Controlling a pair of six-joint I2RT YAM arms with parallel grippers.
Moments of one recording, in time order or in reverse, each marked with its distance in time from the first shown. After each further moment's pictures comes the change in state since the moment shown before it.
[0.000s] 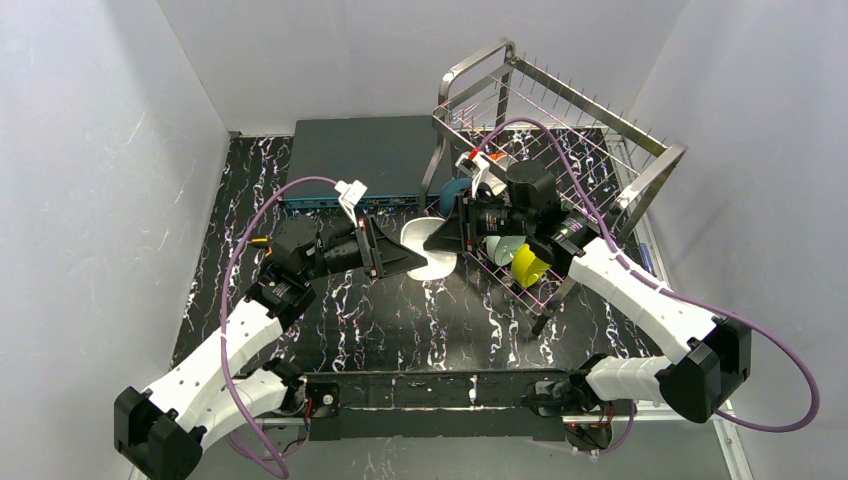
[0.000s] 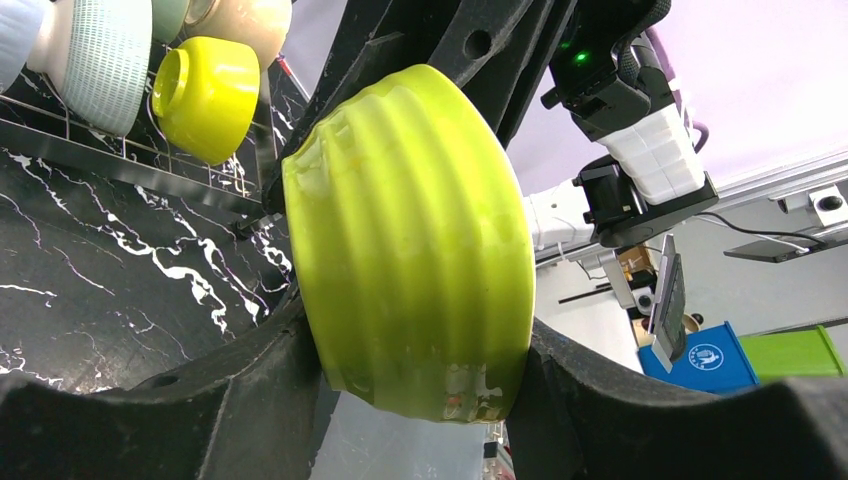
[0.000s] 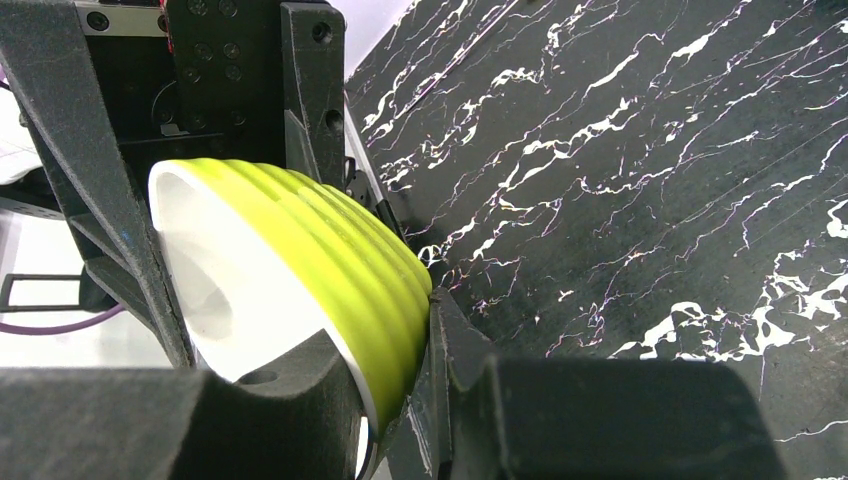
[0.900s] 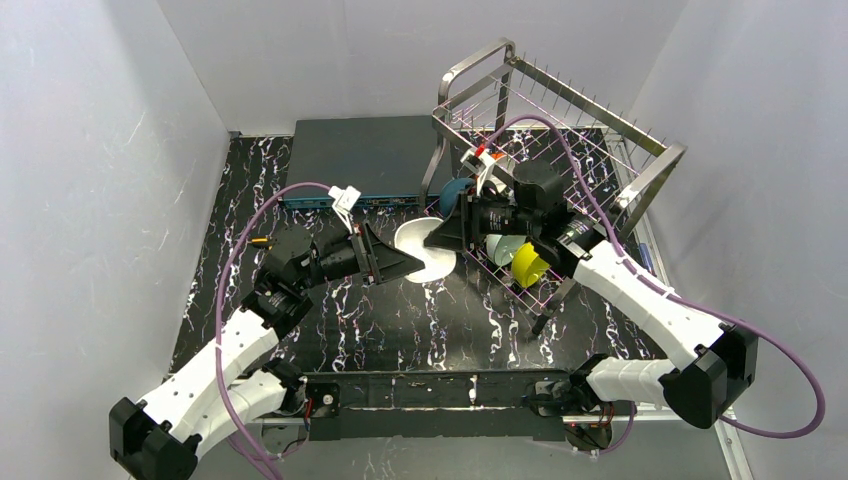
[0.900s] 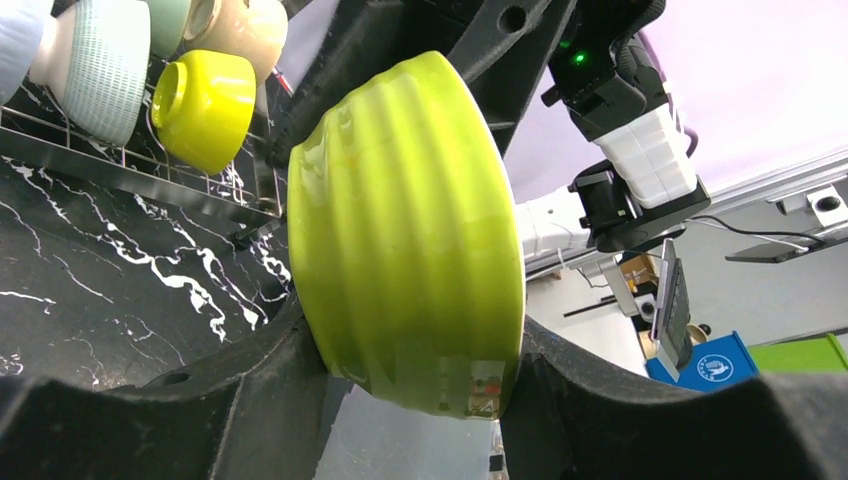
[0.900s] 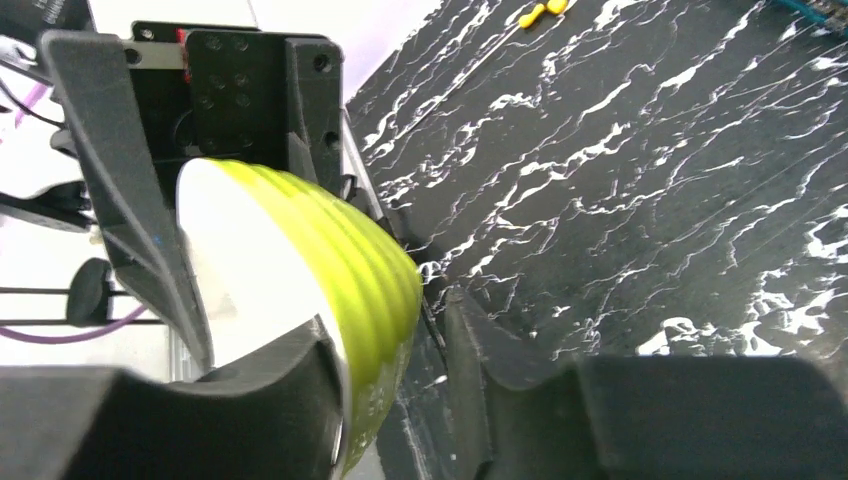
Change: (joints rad) left arm -0.015 -0.064 -0.043 0.023 -0.048 -0.010; right arm 0.000 -0.031 0.000 0.015 0.028 -0.004
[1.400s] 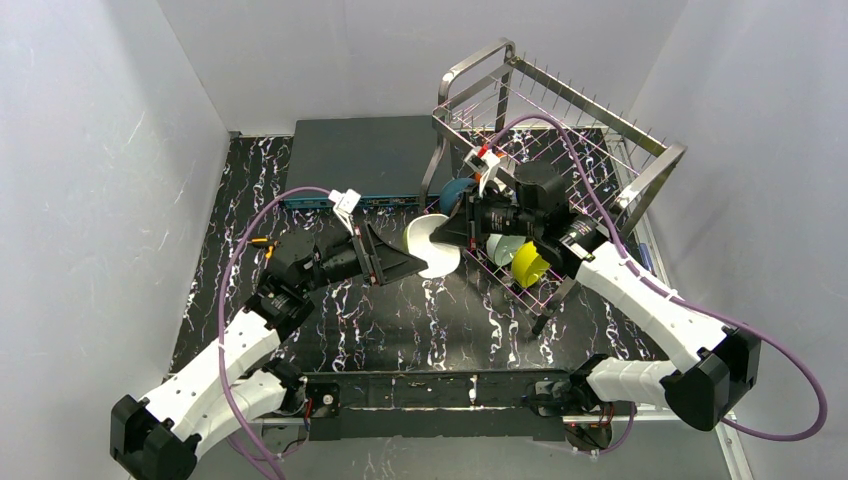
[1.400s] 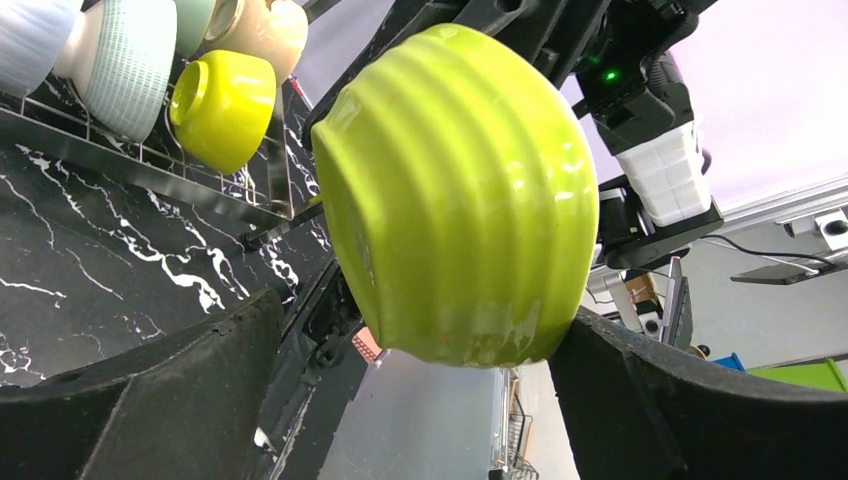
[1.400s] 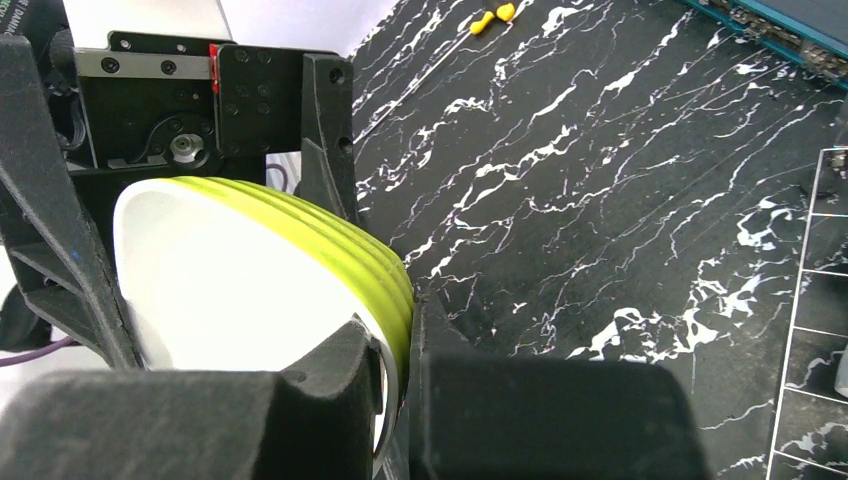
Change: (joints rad) left arm -0.005 0.005 -0.025 0.019 -0.042 -0.008; right arm 0.000 -0.012 0.001 -0.036 0.067 -0.042
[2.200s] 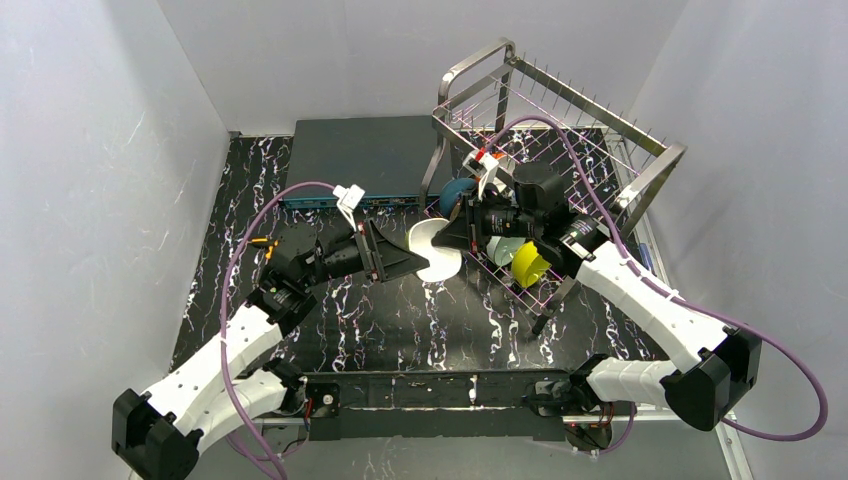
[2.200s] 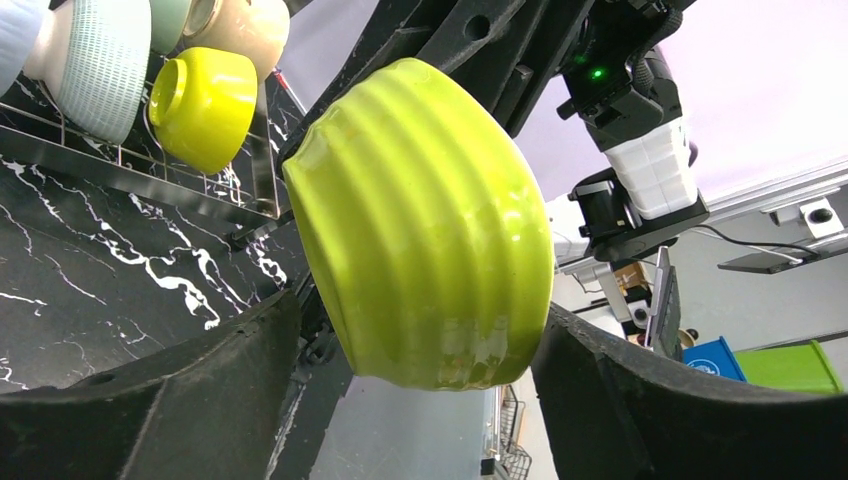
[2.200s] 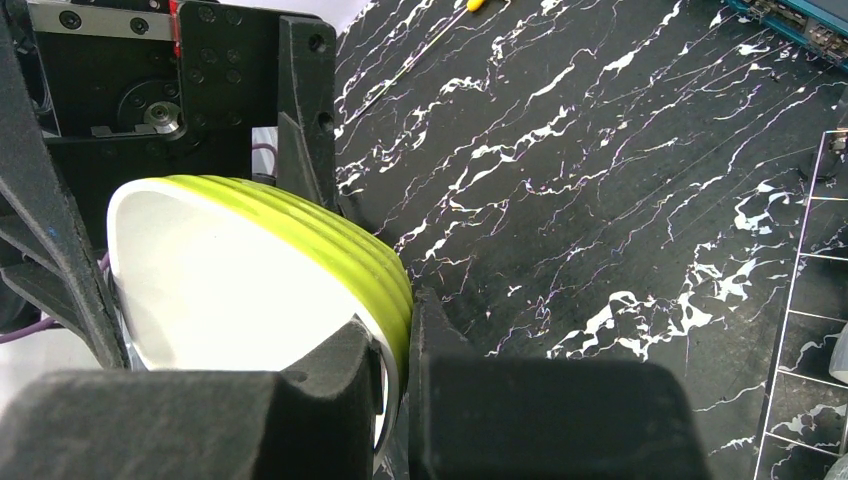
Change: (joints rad) left arm 0.000 0.028 0.021 0.011 0.031 -0.010; right arm 0.000 0.000 0.011 -0.058 0.000 -0.053
